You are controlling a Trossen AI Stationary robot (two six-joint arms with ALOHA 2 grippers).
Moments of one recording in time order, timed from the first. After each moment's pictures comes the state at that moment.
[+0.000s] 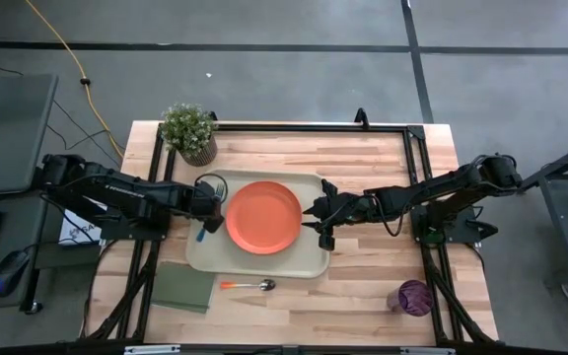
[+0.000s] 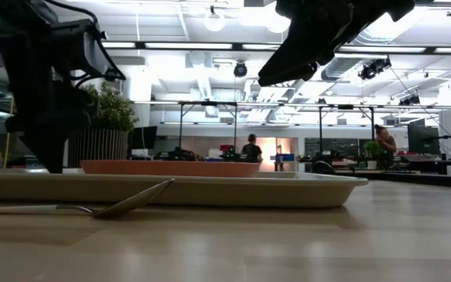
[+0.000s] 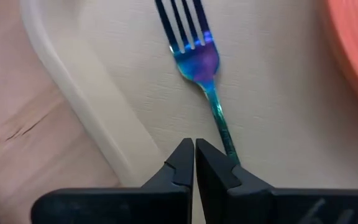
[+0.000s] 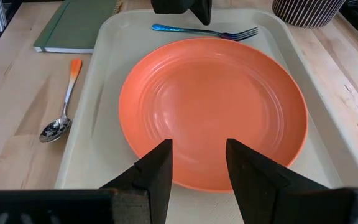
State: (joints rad) left arm 0.08 1.18 0.47 -0.73 -0.31 -0.92; right arm 0.16 1.44 0.87 -0.04 0.19 0.13
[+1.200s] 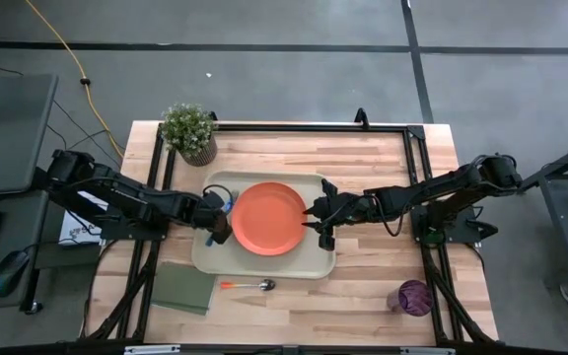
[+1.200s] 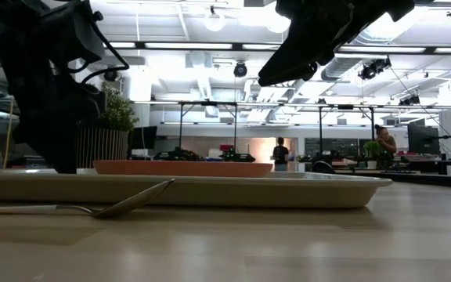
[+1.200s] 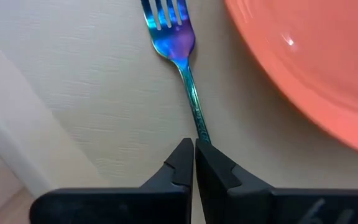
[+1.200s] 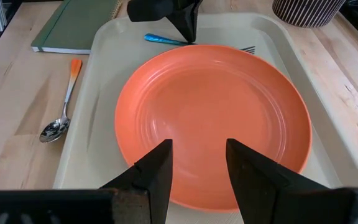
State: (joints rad) left arm -0.06 1.25 0.47 -0.51 -0.29 -1.00; right arm 0.16 1.44 0.87 -0.04 0.19 0.13
